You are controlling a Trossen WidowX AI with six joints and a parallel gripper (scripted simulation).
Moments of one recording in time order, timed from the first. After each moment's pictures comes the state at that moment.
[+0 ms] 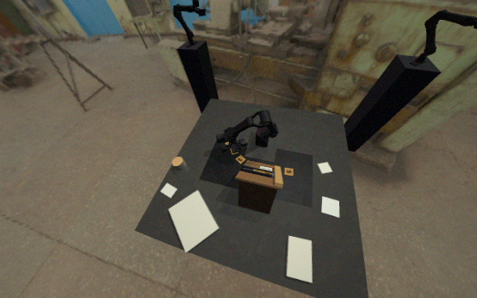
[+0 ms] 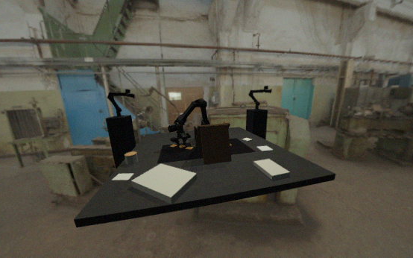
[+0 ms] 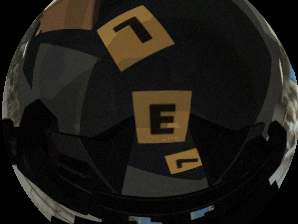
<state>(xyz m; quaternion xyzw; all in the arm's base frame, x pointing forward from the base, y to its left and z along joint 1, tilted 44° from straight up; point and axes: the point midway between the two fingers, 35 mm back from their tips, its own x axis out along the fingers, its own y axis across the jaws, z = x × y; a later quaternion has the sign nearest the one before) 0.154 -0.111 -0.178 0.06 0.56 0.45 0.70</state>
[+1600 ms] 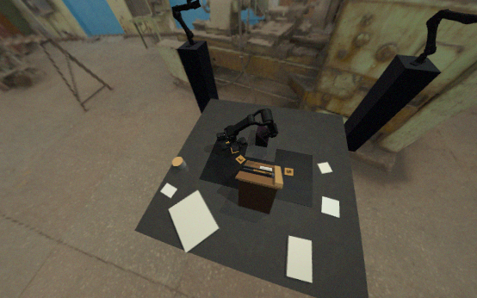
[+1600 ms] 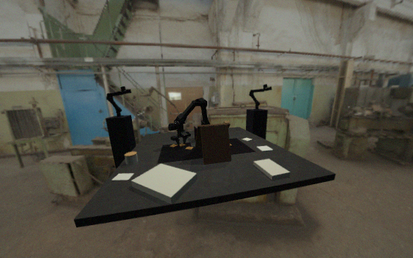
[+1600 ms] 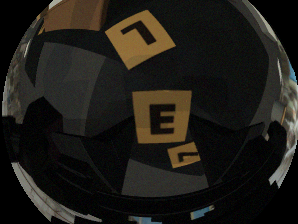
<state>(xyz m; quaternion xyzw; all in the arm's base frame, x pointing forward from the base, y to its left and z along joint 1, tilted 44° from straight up) 0.151 -0.118 -0.167 0.06 0.56 0.45 0.70</state>
